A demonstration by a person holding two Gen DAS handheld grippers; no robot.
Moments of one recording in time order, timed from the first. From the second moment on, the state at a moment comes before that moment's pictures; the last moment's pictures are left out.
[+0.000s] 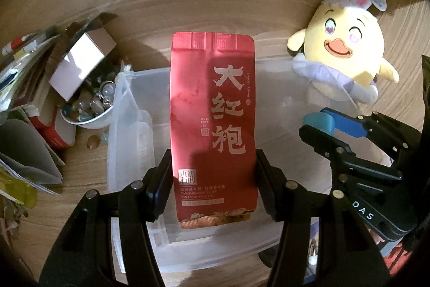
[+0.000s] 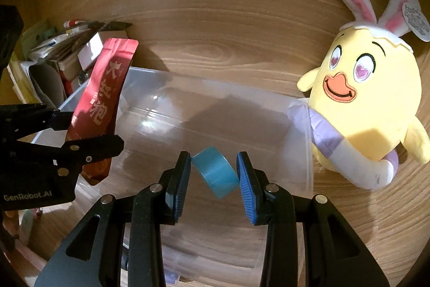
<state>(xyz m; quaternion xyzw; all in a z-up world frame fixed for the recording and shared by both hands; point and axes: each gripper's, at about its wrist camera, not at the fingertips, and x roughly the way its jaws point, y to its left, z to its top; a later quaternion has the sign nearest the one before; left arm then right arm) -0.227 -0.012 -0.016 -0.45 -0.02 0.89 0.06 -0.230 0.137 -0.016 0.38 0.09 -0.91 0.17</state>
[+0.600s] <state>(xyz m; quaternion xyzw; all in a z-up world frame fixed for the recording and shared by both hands) -0.210 -0.016 0.008 -0.44 -0.04 0.89 0.06 -0.227 0.131 -0.010 0.37 0.10 -0.91 0.16</state>
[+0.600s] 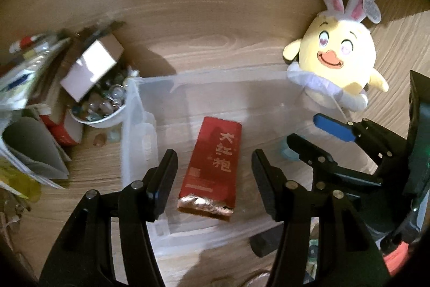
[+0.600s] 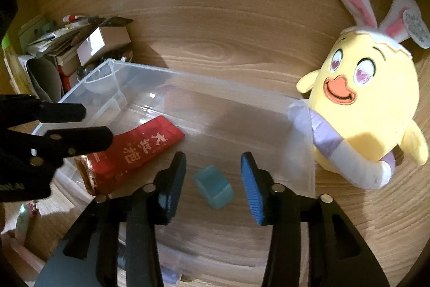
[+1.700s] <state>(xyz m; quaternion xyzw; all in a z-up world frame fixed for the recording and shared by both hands) -0.056 -0.072 0.021 -0.37 -0.02 0.93 0.01 -0.092 0.156 0.015 0.32 0.07 -0.93 0.15</state>
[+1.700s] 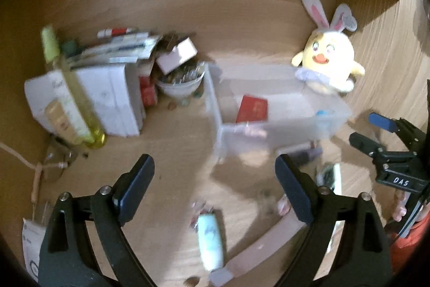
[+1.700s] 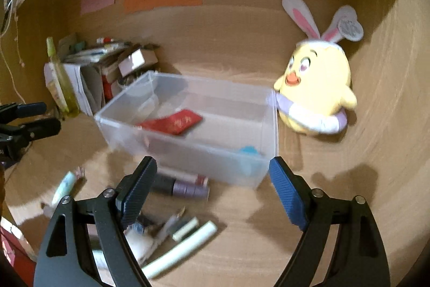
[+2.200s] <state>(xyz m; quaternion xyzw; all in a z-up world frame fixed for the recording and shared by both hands) -0.020 -0.081 -0.039 -0.42 -0.04 0.91 0.01 -0.071 0.166 -0.051 0.42 0.03 -0.89 0.15</state>
